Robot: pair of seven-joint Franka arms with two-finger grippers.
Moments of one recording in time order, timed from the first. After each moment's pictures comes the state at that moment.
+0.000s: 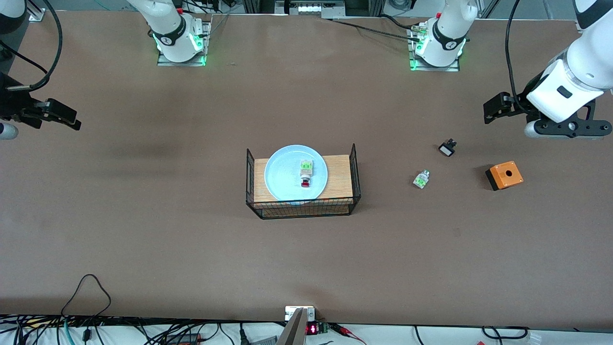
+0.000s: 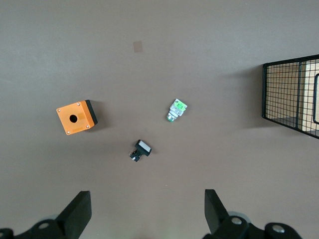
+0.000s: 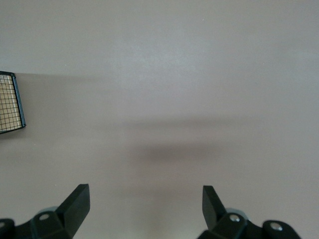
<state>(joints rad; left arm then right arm) -0.01 0.06 -0.13 -1.54 0.00 1.50 -0.13 -0.04 0.01 -0.03 -1.69 0.01 1.67 -0.02</state>
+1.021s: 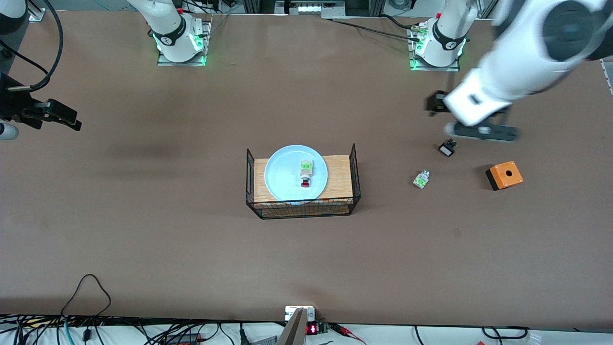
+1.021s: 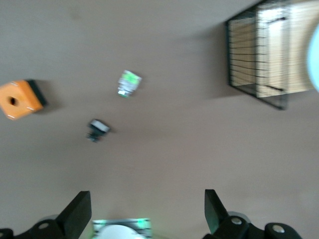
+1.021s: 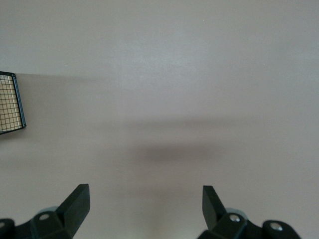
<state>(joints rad) -0.24 0.18 -0.21 -1.50 -0.02 1.45 -0.40 -0.04 0.01 -0.03 -1.69 0.01 1.68 -0.02</state>
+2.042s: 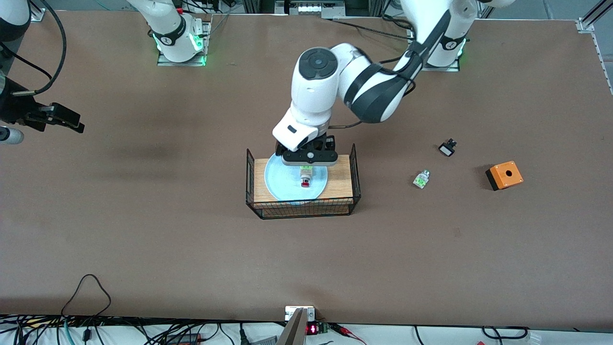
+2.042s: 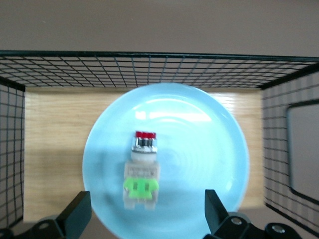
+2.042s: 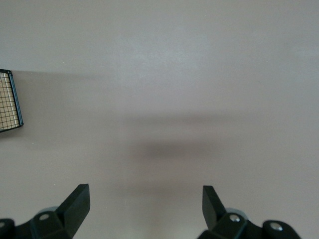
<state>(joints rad) -0.60 0.66 -0.22 -1.27 0.24 2.08 -0.93 -0.04 0.03 -0.03 -1.69 0.01 1.68 -0.02</state>
